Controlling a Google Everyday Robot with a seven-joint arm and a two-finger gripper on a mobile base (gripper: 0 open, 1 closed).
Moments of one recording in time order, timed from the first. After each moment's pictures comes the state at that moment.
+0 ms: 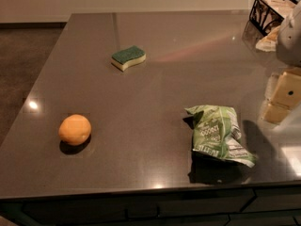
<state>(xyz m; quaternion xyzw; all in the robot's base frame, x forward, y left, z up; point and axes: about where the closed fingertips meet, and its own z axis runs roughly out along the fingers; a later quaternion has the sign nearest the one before) 0.438 -0.217 0.976 -0.60 0.78 -0.03 0.16</state>
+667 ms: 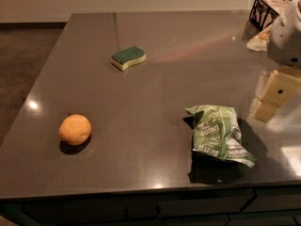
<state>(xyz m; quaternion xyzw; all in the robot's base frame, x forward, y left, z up) 0.443 -0.198 0.975 -0.61 0.77 -0.02 0.18</state>
